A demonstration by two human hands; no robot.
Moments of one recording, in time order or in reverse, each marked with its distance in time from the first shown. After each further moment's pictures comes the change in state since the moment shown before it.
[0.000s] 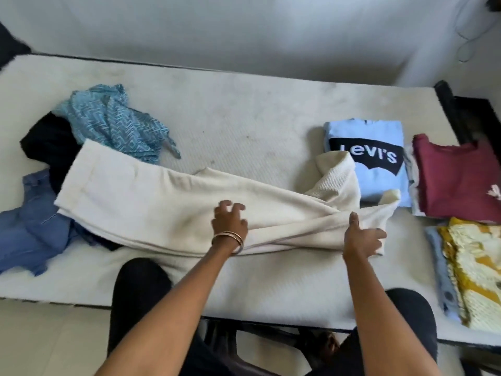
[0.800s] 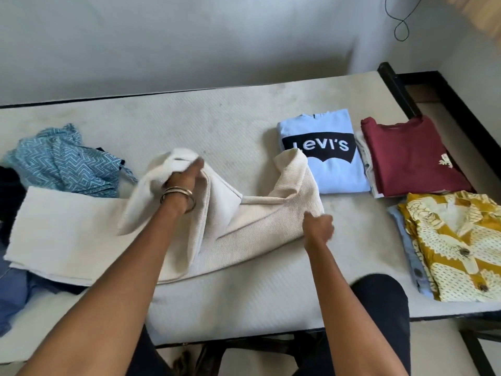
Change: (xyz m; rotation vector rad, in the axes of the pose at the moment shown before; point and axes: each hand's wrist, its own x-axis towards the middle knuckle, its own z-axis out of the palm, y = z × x) left_hand 0.070 0.110 -0.086 -0.885 0.145 -0.272; right_hand 0.025 -0.007 0.004 0.025 -0.268 0.002
